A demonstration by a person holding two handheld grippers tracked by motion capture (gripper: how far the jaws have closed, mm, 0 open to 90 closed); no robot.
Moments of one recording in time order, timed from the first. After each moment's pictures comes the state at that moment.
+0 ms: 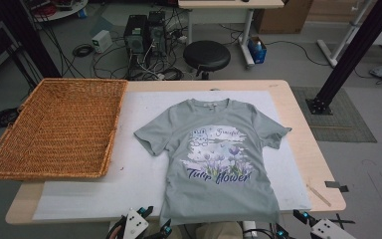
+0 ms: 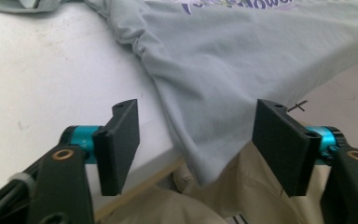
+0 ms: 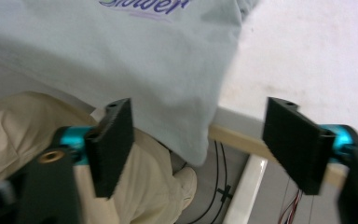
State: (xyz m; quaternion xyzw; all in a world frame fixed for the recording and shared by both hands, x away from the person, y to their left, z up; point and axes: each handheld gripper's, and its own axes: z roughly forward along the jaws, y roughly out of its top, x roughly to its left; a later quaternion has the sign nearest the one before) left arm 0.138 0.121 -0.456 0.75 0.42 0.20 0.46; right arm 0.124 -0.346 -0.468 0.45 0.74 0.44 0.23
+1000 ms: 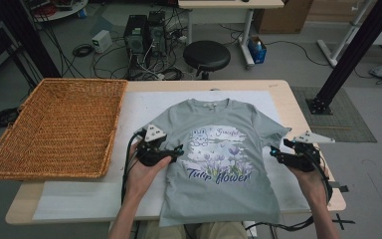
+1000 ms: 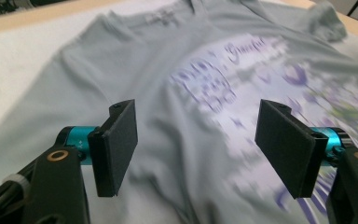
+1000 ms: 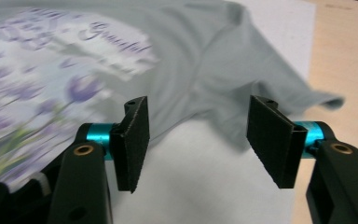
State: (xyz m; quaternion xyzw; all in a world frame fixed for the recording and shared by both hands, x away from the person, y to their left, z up) left arm 0.346 0.100 -0.390 0.77 0.41 0.20 0.46; right arm 0.336 -0.351 -0.408 0.47 0.76 0.38 0.25
